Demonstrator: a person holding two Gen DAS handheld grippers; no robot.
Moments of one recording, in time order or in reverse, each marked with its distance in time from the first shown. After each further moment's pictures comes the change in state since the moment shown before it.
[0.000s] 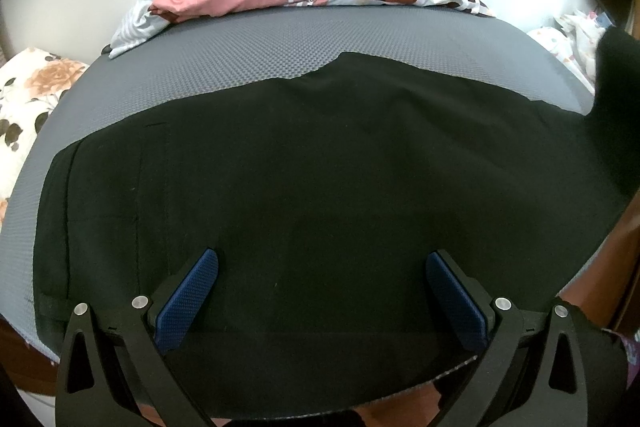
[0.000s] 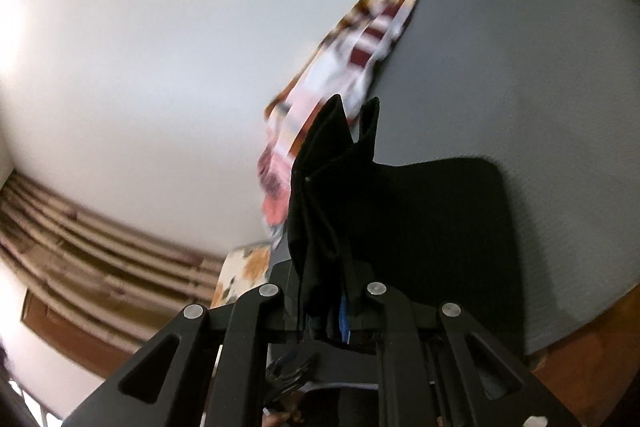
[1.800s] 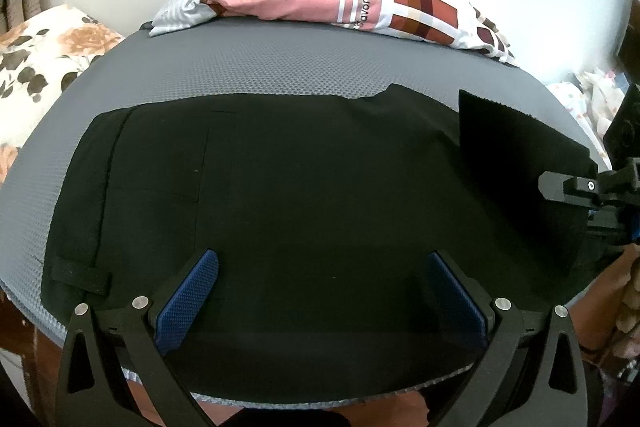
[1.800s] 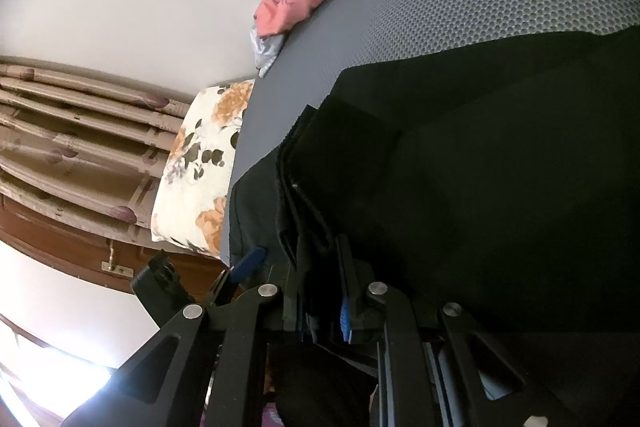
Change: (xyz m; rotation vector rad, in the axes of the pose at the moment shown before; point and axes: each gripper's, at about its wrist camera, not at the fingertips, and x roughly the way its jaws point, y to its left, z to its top) left arm -0.020 0.025 -0.006 -0.177 -0.068 0.001; right arm 0.257 0.040 -0.157 -0.177 0.511 -0.086
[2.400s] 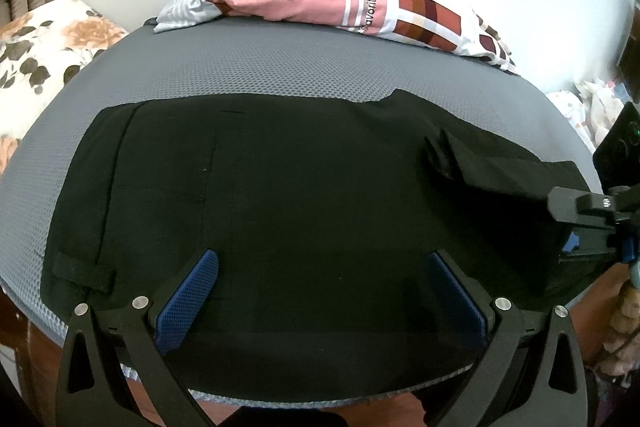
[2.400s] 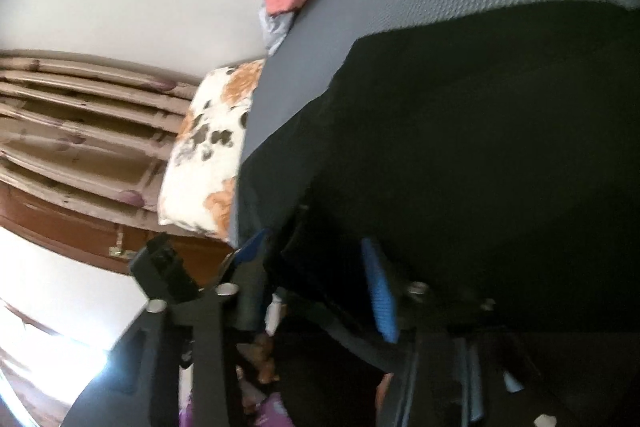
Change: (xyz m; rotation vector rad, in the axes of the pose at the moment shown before) left arm -0.002 0.007 -0.001 -0.021 -0.008 -0.012; right arm 0.019 0.001 -0.007 -0.001 0.075 0.069
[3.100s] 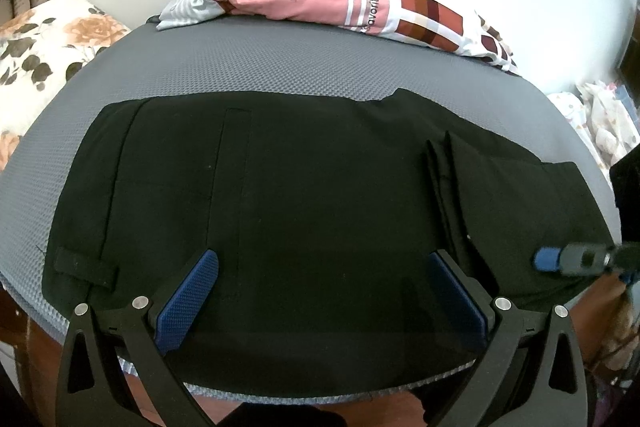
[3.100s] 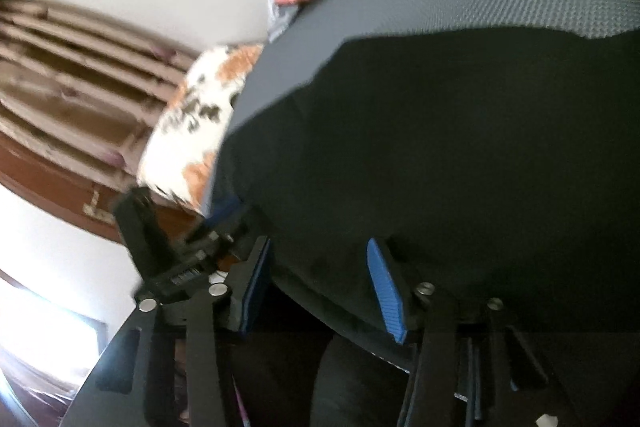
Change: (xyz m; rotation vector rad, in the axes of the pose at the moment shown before) left arm -0.002 0.007 -0.002 0.002 0.001 0.003; right arm -0.022 -0.008 -0.019 -0.173 0.033 -0.128
